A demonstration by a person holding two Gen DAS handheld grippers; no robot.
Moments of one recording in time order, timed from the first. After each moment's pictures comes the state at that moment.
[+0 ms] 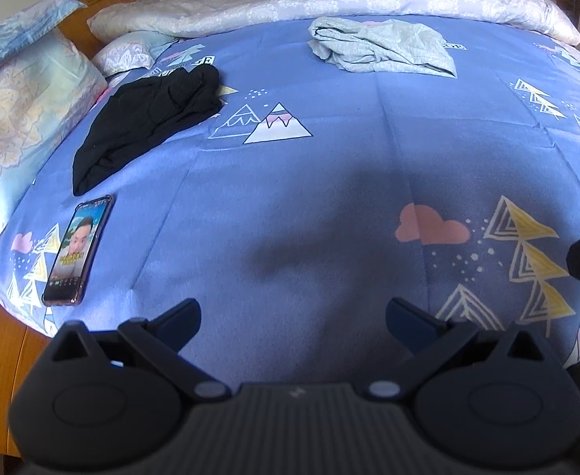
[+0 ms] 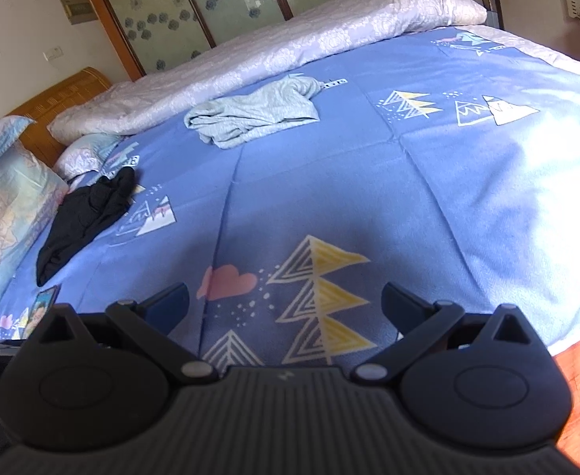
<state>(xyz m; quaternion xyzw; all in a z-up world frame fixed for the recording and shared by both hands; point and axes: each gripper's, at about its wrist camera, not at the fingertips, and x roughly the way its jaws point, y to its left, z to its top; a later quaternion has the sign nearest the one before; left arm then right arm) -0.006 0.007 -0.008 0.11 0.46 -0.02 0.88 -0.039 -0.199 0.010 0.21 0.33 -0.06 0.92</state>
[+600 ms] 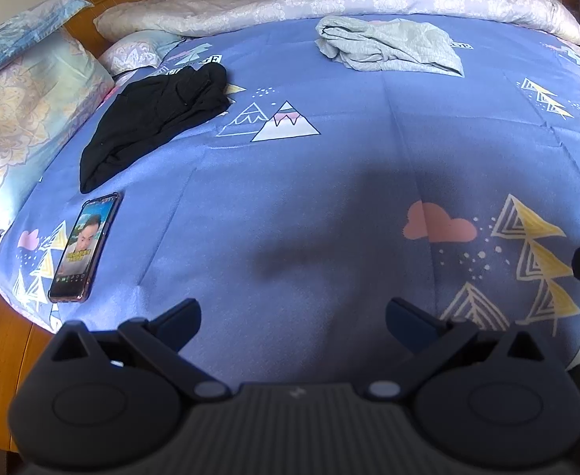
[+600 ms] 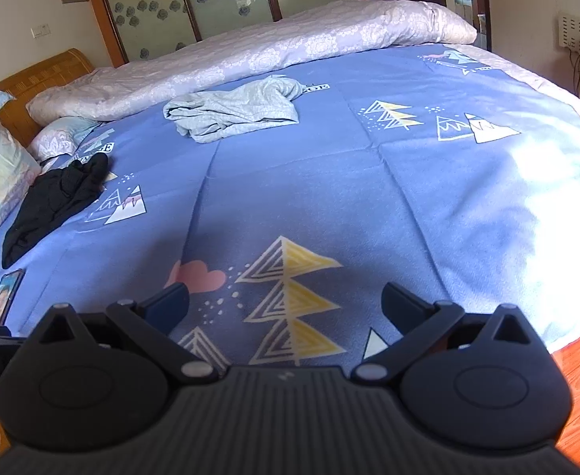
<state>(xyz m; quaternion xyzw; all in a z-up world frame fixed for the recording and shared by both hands) -0.008 0.008 -0.008 0.11 0.46 -0.01 0.88 -0.038 -0.194 0.007 0.16 0.34 -0.09 0.92</state>
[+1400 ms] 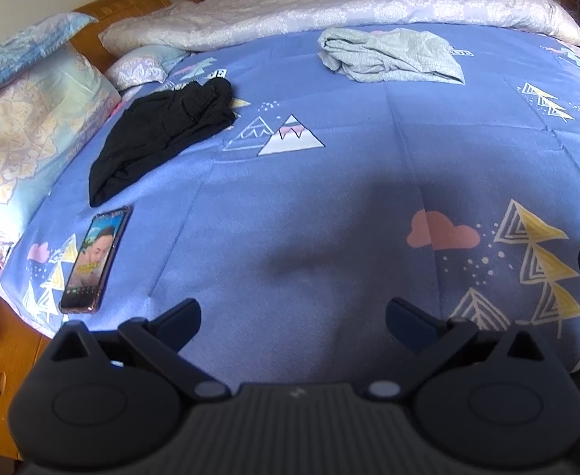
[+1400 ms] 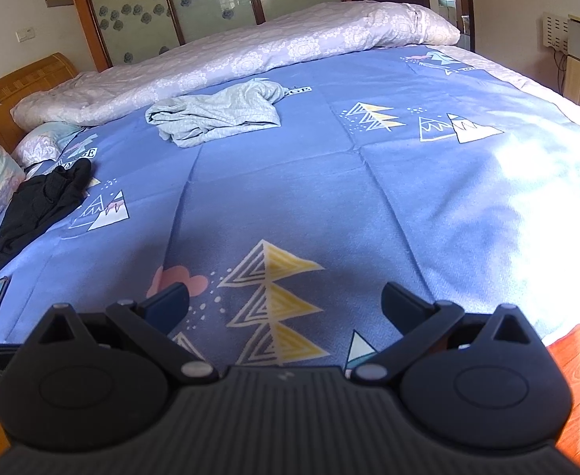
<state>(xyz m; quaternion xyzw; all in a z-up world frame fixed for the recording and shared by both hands) -0.013 0.006 -0.003 0.13 0.44 0.00 0.89 -0.037 -0.192 0.007 0.16 0.34 -0.12 0.92</state>
